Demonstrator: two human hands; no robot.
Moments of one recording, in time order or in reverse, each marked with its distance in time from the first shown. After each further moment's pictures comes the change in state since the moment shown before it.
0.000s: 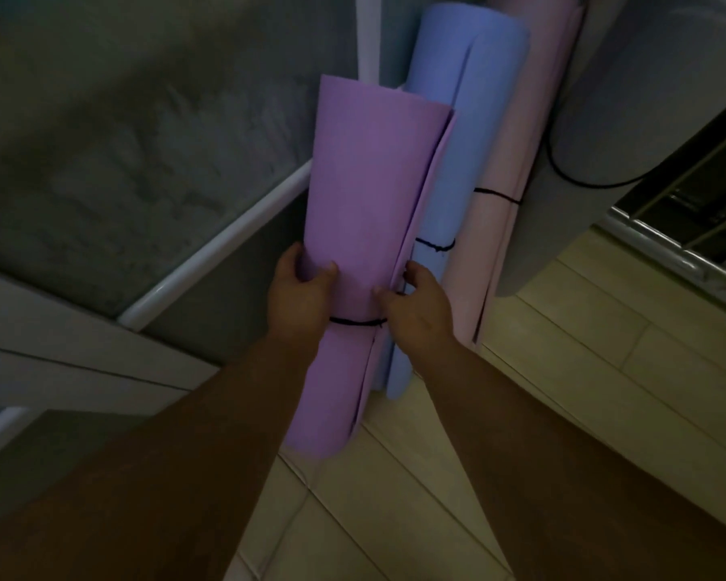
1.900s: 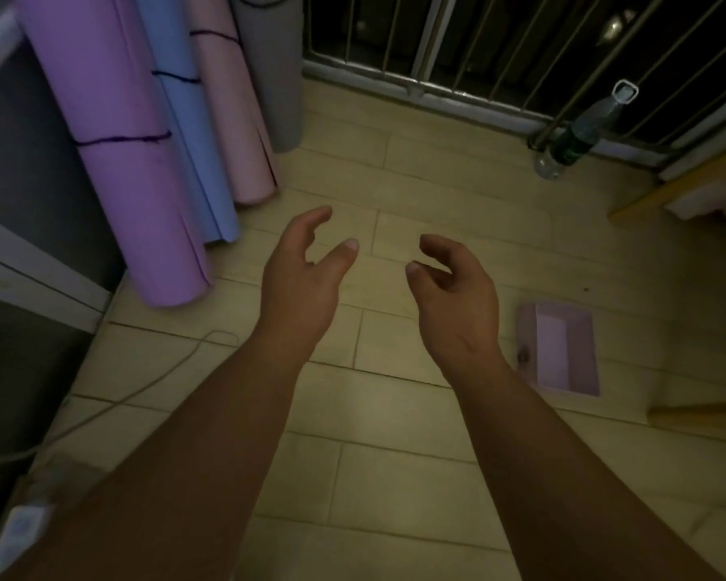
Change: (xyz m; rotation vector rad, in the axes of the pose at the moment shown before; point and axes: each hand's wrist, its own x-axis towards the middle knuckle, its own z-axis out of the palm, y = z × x) left_hand -0.440 -0.064 -0.059 0.114 -0.683 0.248; right_hand -0.508 0.111 -0.113 0.112 0.745 -0.007
